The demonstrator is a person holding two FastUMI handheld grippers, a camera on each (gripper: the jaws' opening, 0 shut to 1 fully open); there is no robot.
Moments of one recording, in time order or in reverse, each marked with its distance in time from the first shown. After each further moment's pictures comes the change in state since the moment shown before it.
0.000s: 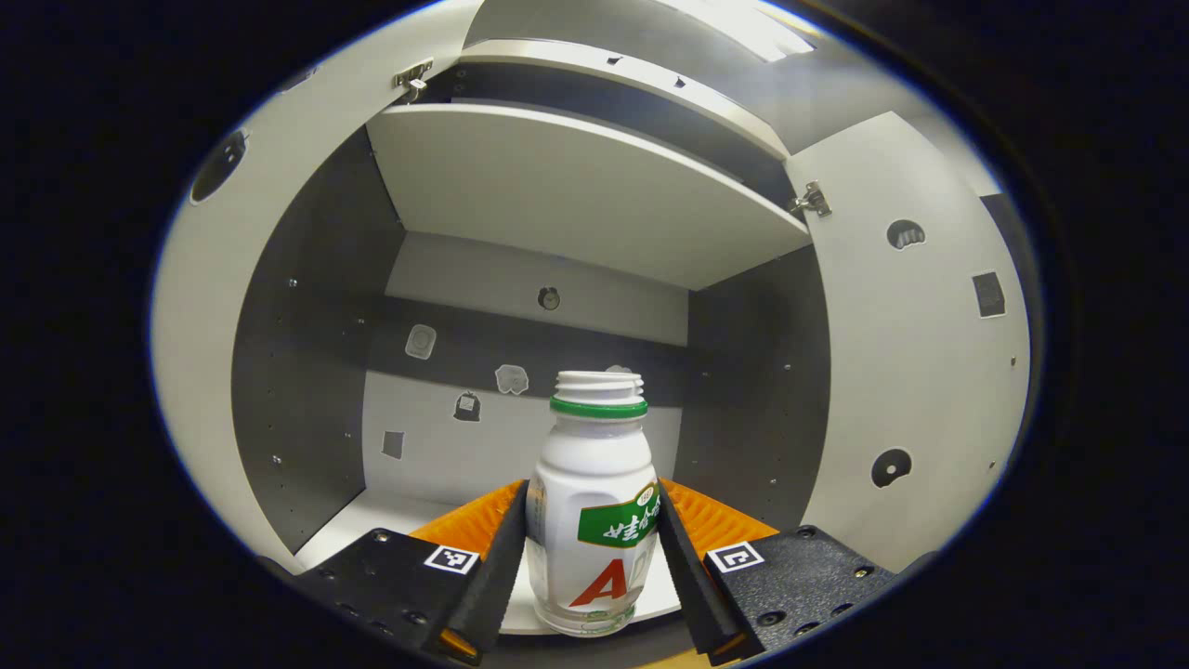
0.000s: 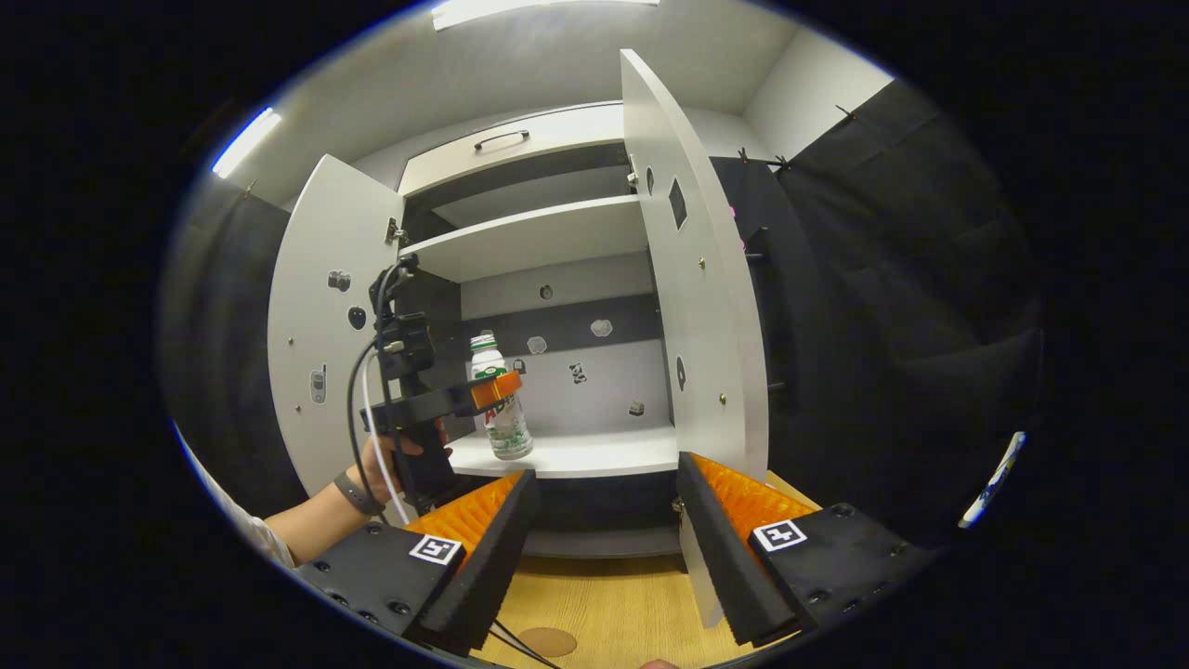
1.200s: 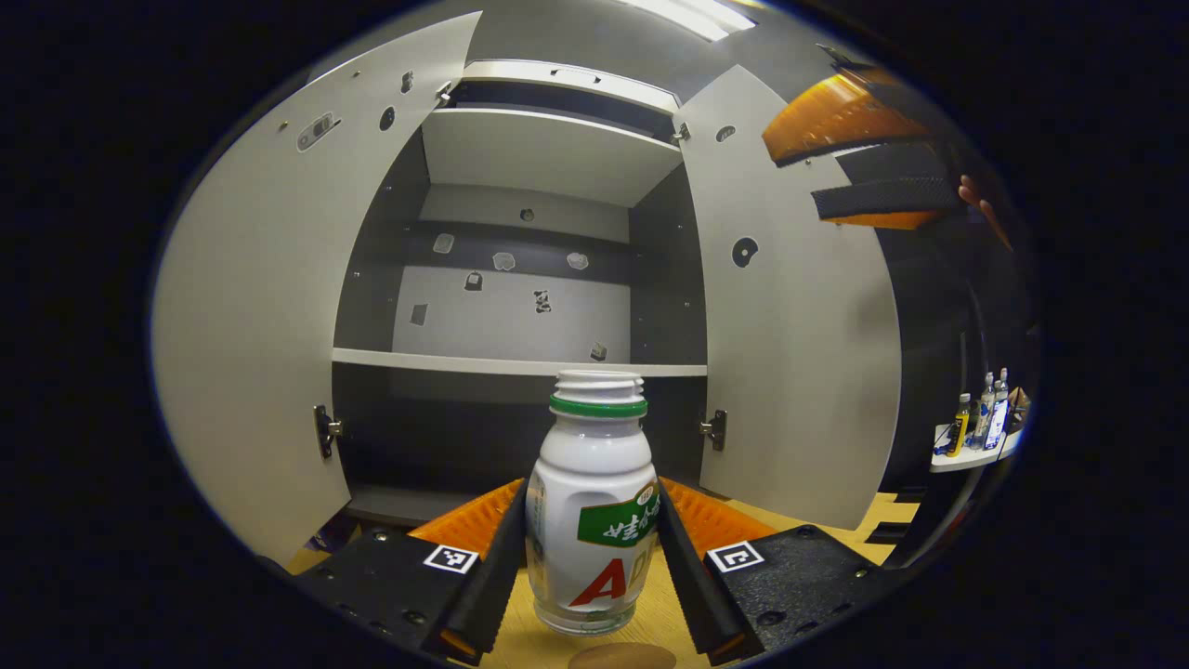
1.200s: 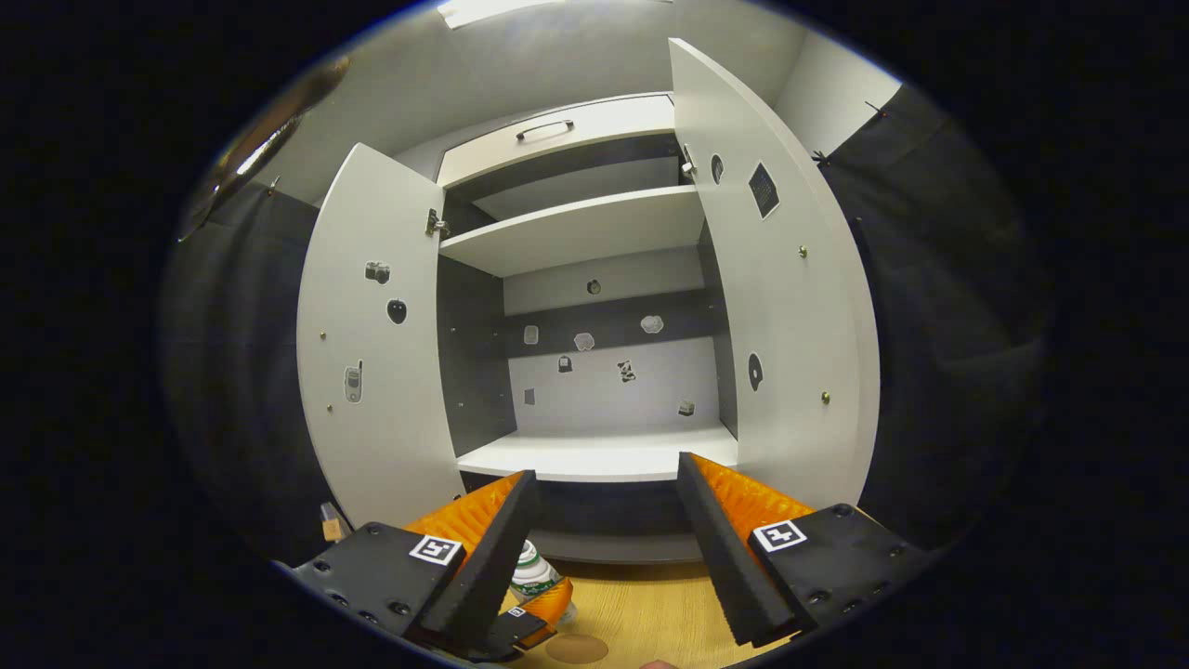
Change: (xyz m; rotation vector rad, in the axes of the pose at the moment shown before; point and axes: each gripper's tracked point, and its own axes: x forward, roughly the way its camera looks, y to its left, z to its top) left arm -0.207 -0.055 -0.227 0.095 0.097 0.028; right arm 0.023 0.052 -0.010 0.002 0.029 0.111
